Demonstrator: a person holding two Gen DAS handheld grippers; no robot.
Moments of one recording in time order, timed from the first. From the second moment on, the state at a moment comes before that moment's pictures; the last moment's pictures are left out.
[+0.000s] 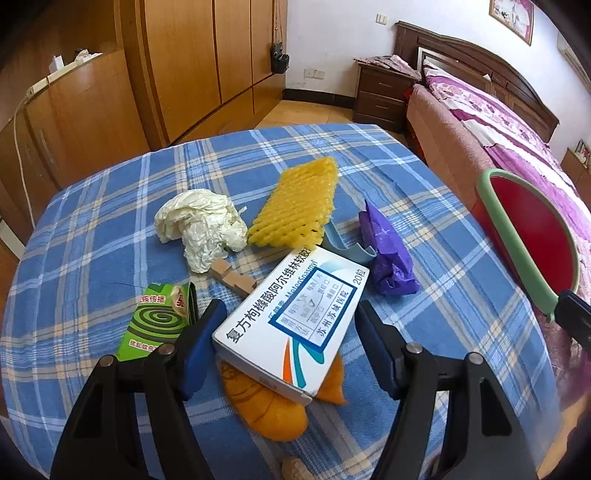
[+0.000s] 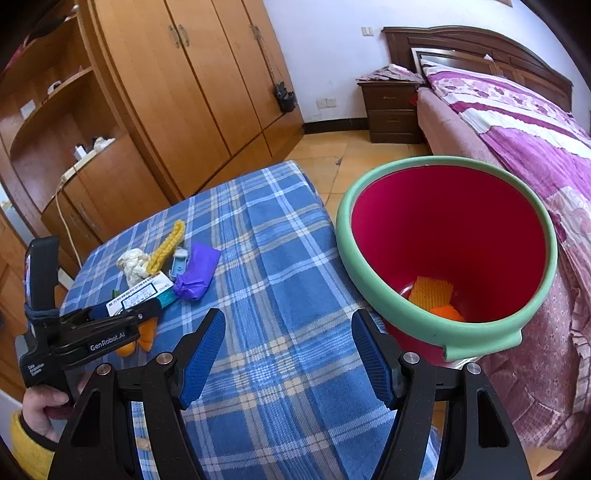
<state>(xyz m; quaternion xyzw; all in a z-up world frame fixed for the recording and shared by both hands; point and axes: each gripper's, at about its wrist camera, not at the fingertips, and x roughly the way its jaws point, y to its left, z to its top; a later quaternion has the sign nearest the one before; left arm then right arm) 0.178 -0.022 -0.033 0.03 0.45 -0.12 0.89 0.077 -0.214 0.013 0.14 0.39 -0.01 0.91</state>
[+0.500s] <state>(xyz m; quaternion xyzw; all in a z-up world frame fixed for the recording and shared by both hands) 0.141 0.014 0.008 -0.07 0.38 -0.11 0.91 0.086 -0.203 0.012 0.14 0.39 -0.01 0.91</state>
